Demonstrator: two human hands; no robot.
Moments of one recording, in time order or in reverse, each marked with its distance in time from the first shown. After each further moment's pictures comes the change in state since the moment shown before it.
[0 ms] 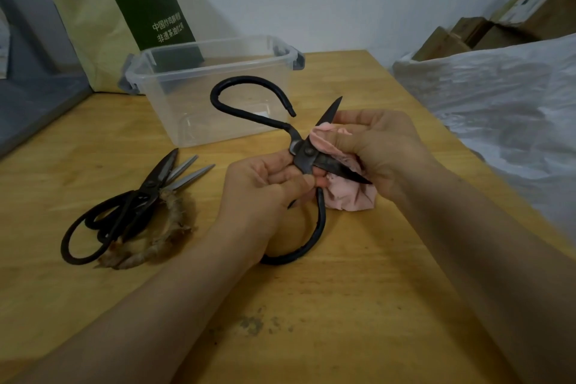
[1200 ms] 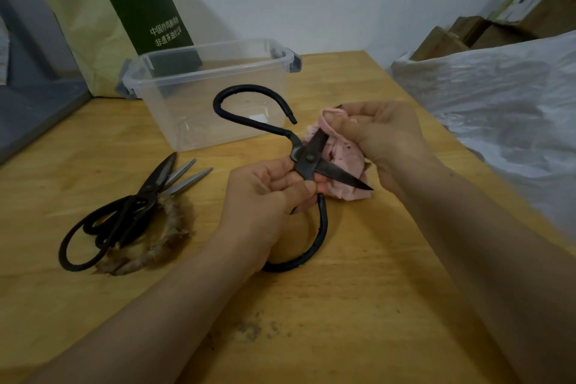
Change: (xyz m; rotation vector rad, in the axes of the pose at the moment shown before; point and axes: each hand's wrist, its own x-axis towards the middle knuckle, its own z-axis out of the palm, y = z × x) left_hand -0.002 -0.001 0.004 0.013 0.004 -0.025; right_hand 0.013 -0.003 -0.006 -0.151 0.110 -0.113
